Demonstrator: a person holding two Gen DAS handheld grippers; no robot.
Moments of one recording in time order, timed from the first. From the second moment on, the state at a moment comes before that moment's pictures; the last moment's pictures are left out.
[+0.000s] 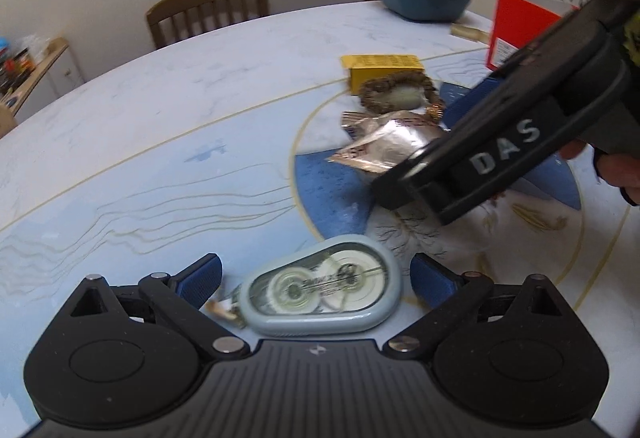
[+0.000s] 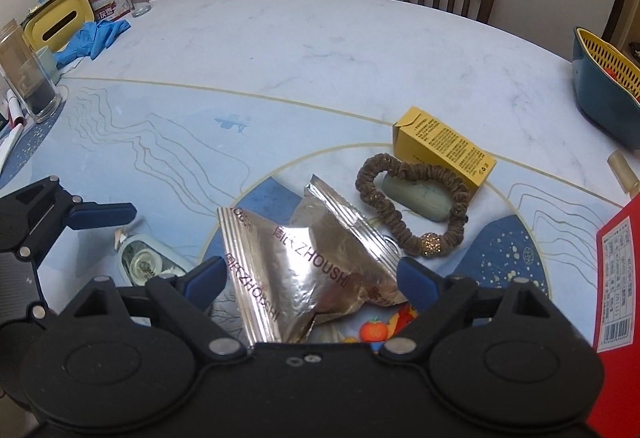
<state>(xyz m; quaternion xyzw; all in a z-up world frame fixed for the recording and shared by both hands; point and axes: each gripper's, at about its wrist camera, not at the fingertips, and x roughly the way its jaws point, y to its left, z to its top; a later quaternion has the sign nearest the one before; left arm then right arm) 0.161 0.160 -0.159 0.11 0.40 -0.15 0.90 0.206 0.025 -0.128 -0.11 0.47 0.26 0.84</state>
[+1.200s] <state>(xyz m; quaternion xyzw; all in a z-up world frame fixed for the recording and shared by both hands) 0.148 0.159 -0.150 0.05 0.41 -0.12 0.90 0.180 -0.006 -0.093 -0.07 0.45 0.26 0.85</state>
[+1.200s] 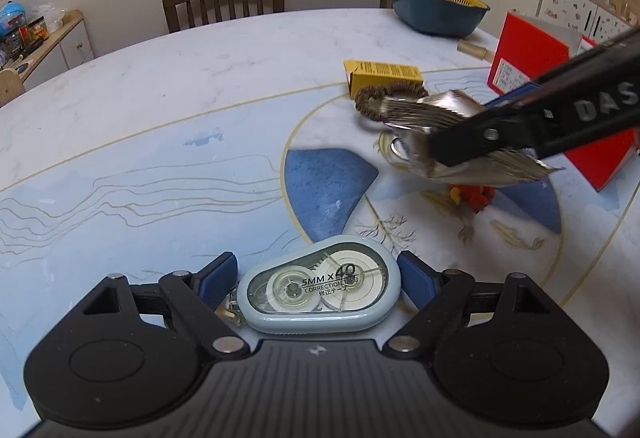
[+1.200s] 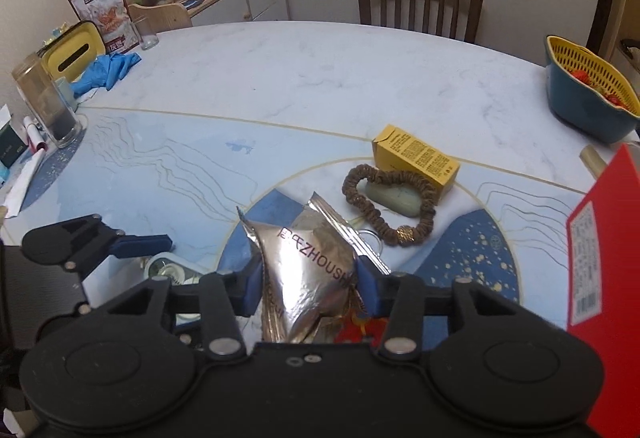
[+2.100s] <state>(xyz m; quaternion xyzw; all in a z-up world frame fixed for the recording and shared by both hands) 0.166 0.040 -0.034 0.08 0.34 -0.18 0.92 0.148 -0.143 -0.017 -0.05 0.39 0.21 0.90</state>
